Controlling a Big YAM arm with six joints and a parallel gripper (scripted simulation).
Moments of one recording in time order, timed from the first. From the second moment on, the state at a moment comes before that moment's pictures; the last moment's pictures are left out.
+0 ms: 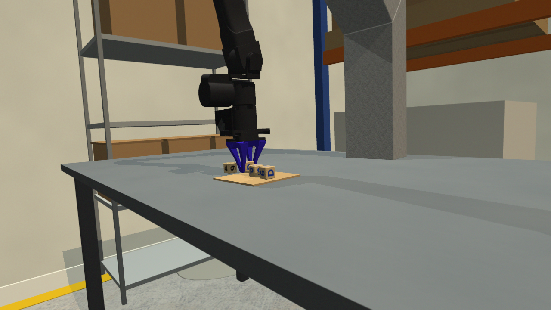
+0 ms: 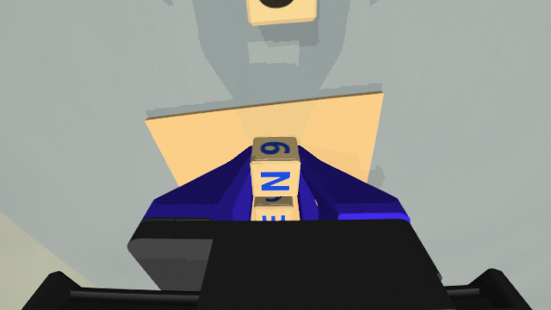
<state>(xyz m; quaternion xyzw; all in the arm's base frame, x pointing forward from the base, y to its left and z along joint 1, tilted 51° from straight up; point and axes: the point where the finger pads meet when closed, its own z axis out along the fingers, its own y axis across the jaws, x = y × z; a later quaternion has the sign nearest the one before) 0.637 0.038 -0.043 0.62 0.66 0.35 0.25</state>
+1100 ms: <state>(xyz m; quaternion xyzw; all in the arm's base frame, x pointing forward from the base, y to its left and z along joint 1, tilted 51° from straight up) 0.641 0.038 -0.045 0.62 0.66 0.35 0.25</state>
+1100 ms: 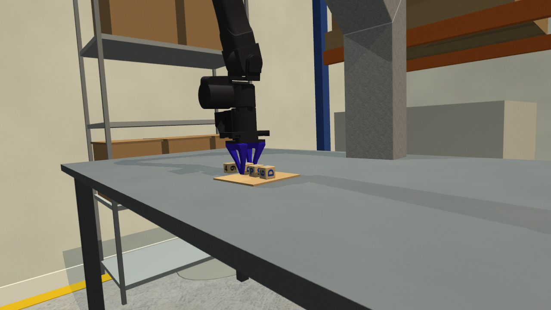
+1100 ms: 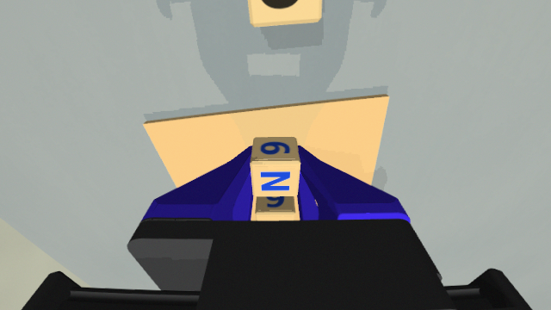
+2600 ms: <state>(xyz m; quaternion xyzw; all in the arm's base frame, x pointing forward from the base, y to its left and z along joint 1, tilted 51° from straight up) 0.641 0.038 -0.045 0.62 0.66 0.35 0.25</state>
